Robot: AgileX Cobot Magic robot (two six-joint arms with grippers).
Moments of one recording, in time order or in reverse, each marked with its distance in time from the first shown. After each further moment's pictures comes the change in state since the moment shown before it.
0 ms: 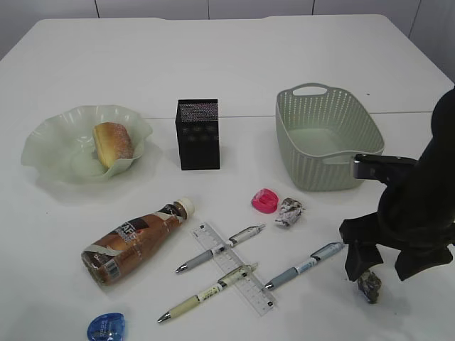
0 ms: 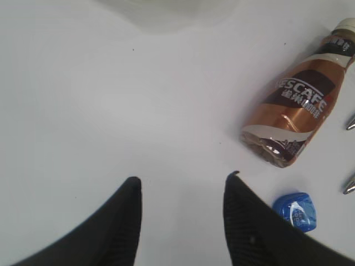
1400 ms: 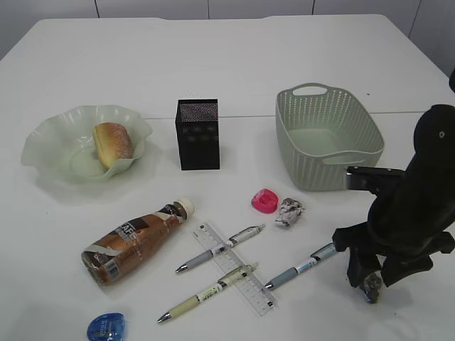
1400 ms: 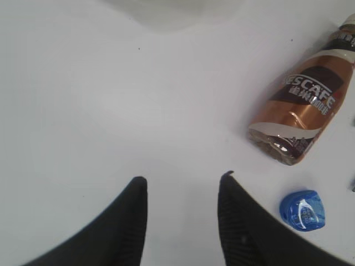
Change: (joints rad) left arm 0.000 0.000 0.000 0.025 0.006 0.000; right arm 0.001 0.096 -0.008 0.000 -0.070 0.000
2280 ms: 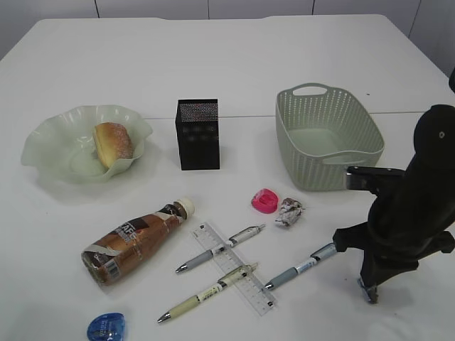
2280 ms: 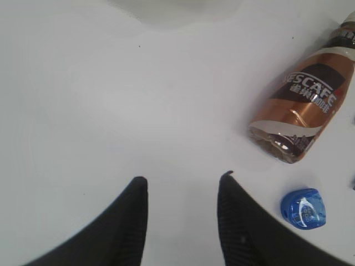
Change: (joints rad) left arm 0.000 0.000 0.000 0.000 0.005 0.000; right arm 0.000 0.000 0.000 -0.006 -0.003 0.000
